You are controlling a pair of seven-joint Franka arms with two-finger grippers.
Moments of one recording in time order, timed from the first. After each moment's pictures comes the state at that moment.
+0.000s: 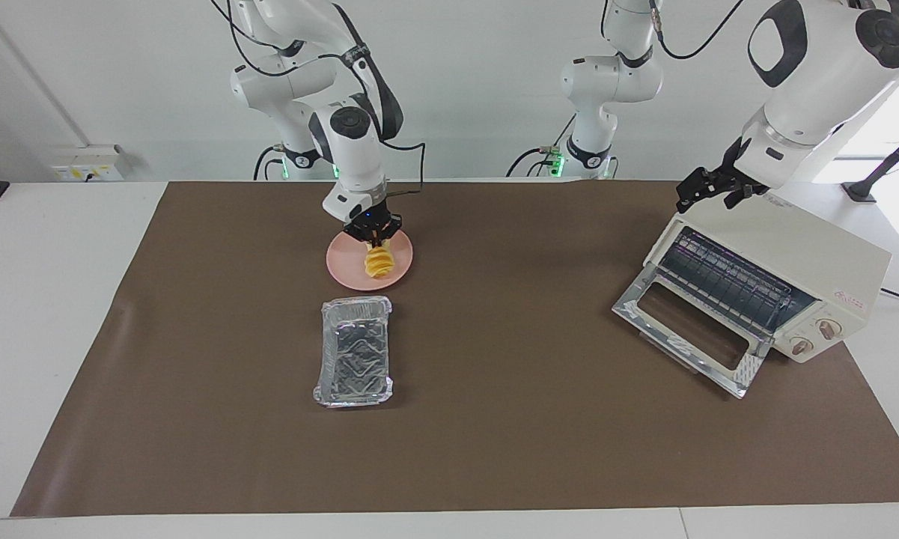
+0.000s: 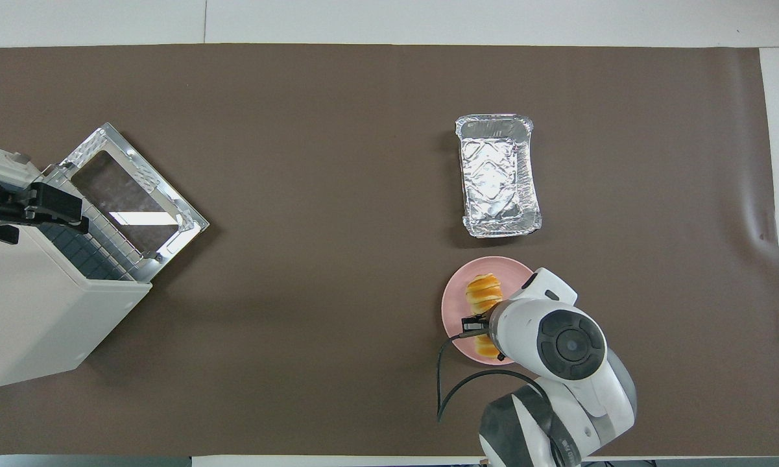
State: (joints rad) left arm -0.10 0.00 0.07 -1.64 -0.05 1.48 -0.08; right arm 0.46 -0.12 0.05 -2.54 0.03 2.45 0.40
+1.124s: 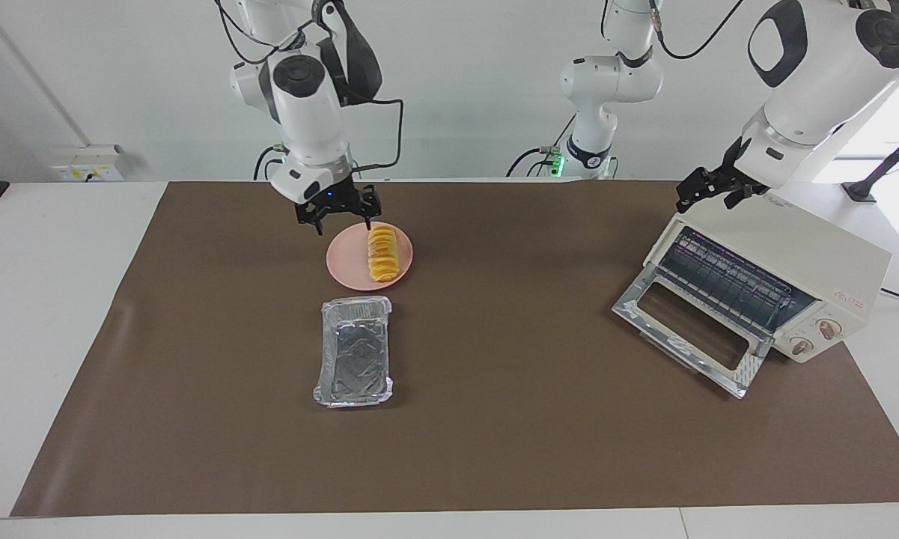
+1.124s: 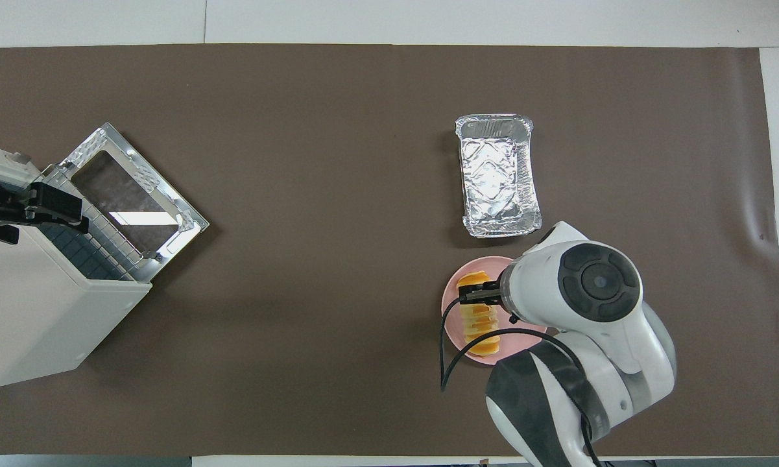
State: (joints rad) left arm -0.10 0.00 0.07 -1.64 -0.05 1.48 -0.08; right arm 0.24 -0.15 0.03 -2.07 0.03 1.92 0.13
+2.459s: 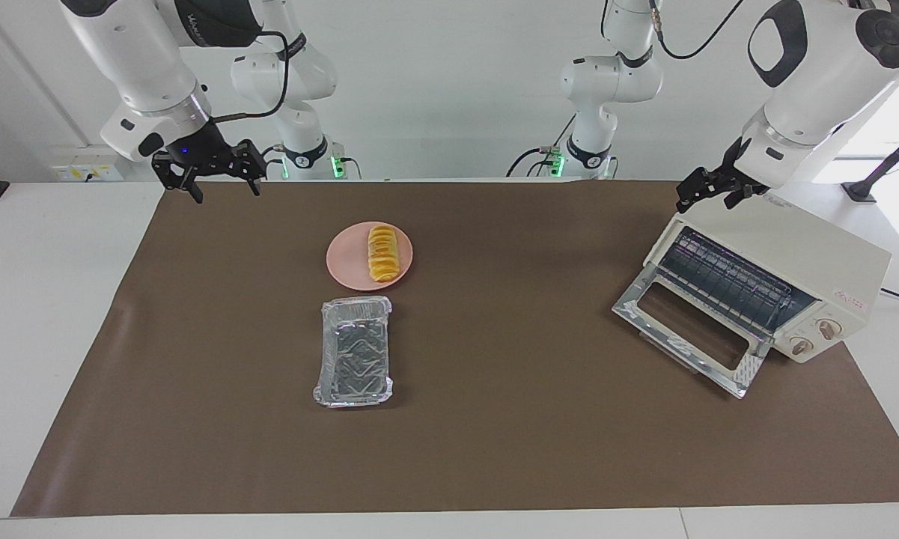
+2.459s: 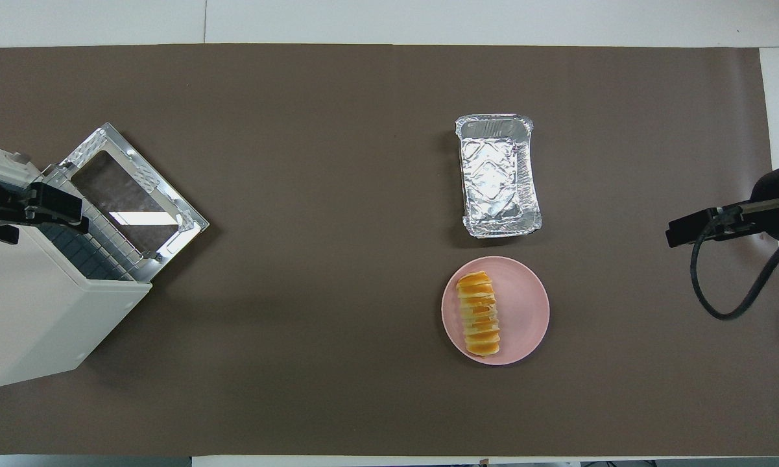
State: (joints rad) left arm -0.10 0.00 0.07 -1.64 -0.05 1.48 -0.08; right arm 0.00 -0.08 0.02 -1.72 0.02 1.54 -0.11
